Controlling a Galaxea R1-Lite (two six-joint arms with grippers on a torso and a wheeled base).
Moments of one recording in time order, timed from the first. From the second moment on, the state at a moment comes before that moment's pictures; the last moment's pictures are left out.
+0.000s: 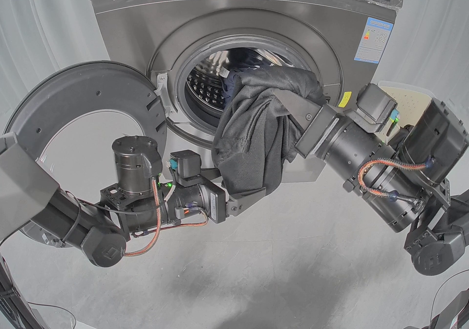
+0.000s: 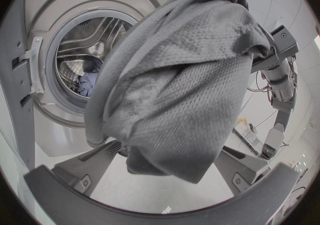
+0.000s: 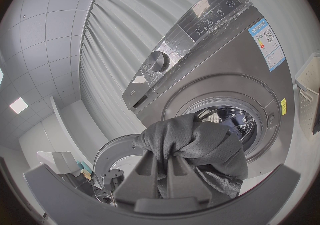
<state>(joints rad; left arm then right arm) -0.57 1.91 -0.77 -0.99 -0.36 -0.10 0.84 1.70 -0.77 -1.29 -0.13 0.35</state>
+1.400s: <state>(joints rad) -0.70 1.70 -0.67 -1.11 -0.23 -0.19 0.84 1.69 -0.58 -1.32 -0.09 0.31</state>
